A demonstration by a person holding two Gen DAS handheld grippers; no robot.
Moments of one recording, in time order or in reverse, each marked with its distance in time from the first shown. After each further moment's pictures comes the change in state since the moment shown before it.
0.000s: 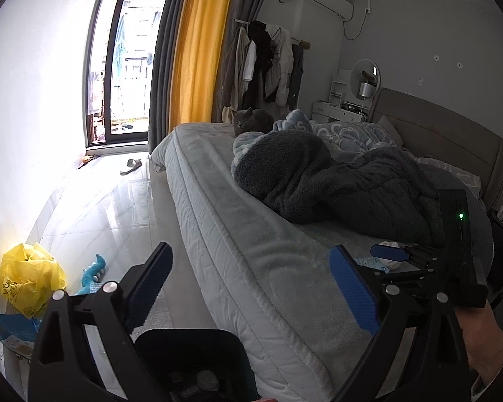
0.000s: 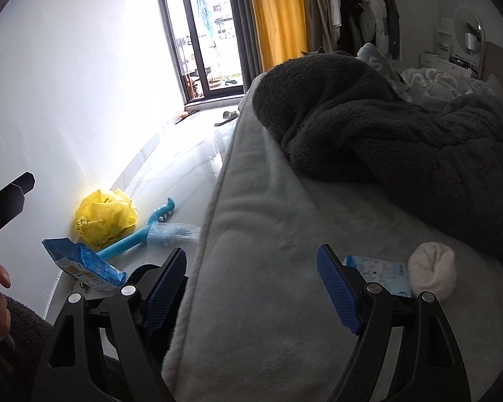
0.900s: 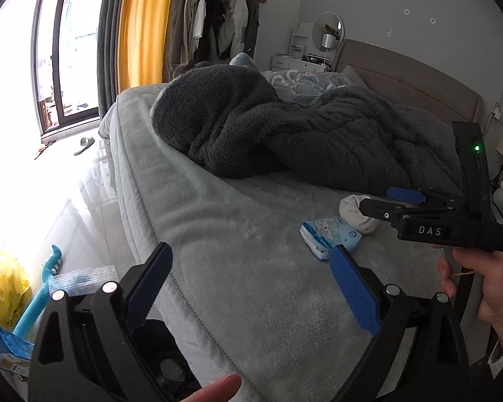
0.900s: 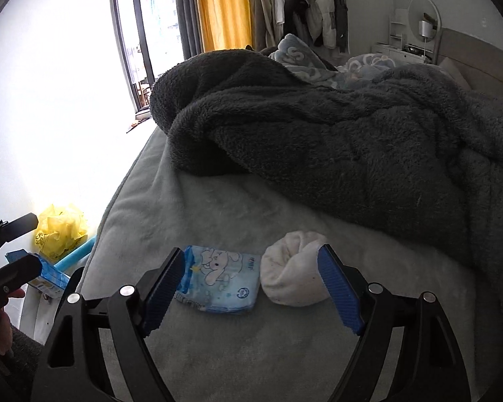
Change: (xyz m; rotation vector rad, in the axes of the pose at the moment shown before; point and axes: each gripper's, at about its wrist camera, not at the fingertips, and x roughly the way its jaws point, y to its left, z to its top) left arm 0.096 -0.080 -0.027 0.085 0.190 -0.137; right arm -0.020 -0.116 -0.012 0.073 -0.016 -0.164
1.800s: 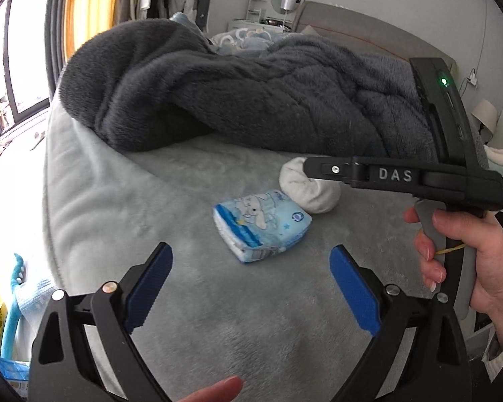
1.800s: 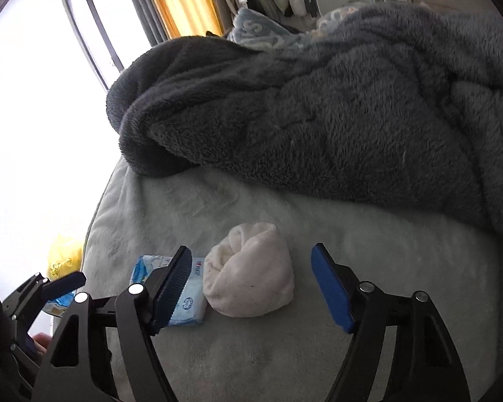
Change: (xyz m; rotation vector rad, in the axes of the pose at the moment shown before) left arm 0.081 -0.072 -0.004 0.099 0.153 -0.142; right arm 0.041 -0.066 -0.001 0.225 0.103 0.077
